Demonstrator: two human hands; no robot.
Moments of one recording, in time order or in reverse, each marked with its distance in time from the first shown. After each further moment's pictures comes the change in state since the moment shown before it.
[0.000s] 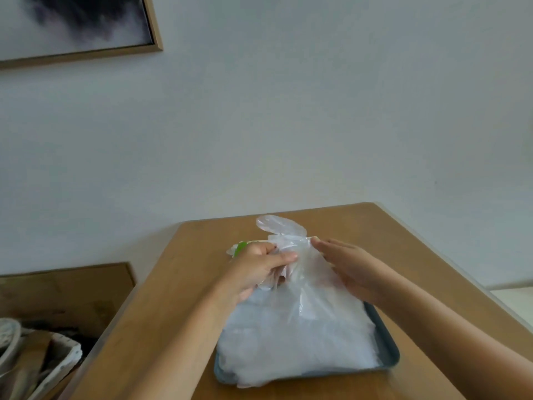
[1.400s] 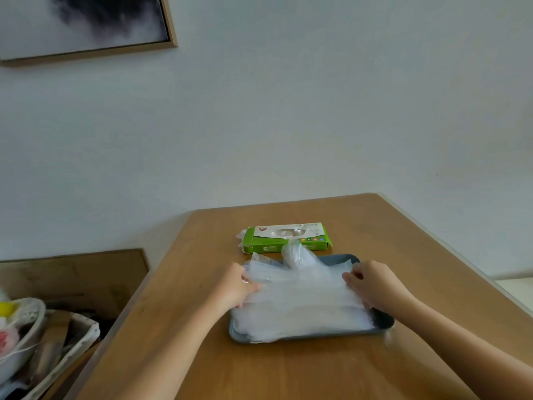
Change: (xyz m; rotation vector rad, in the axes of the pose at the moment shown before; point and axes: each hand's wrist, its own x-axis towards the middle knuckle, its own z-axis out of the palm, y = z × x) left_hand -0.047 -0.052 -0.038 0.931 0.283 -0.185; right_hand -0.031 0.055 -0.029 -1.198 0.393 0.005
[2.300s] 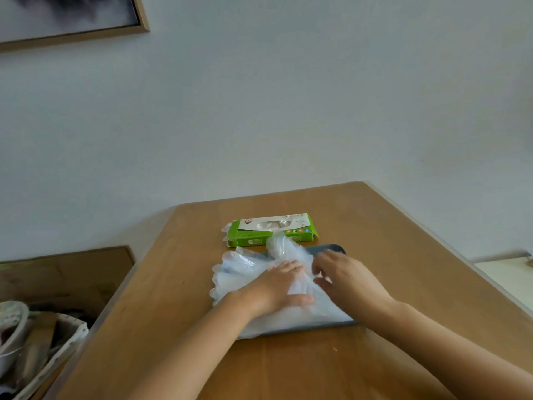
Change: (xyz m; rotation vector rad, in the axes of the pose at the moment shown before) left_hand 0.003 0.056 0.059 0.379 -0.363 0.581; right_hand -0.022 -0.009 0.006 -0.198 0.145 -0.478
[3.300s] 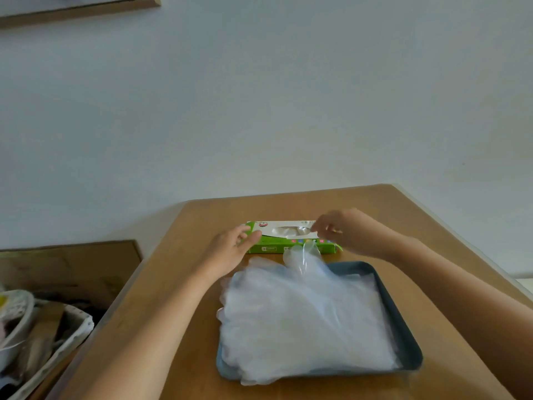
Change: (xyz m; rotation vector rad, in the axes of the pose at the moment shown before) left_hand 0.020 -0.125 -0.053 -0.386 0.492 -0.332; right_hand 0.132 0.037 -0.017 0.120 -0.182 -0.103
